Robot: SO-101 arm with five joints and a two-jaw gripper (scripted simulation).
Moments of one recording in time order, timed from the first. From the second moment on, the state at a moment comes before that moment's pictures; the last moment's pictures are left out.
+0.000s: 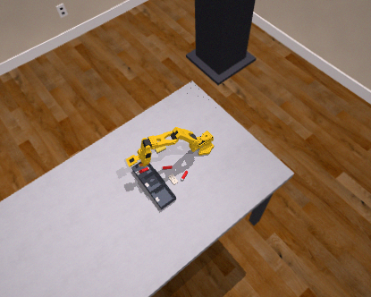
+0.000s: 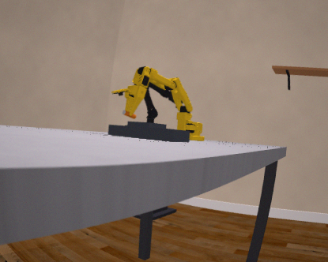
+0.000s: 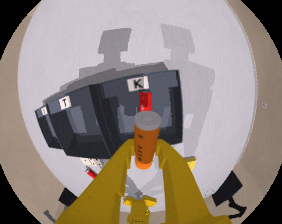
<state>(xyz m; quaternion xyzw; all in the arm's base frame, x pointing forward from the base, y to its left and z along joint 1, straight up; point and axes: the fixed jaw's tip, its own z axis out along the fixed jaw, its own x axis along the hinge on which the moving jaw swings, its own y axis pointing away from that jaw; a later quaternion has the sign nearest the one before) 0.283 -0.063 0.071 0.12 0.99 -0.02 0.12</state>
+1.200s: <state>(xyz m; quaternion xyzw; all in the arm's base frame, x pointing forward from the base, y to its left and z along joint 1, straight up) 0.281 -0.062 0.053 0.12 0.99 -0.01 0.10</state>
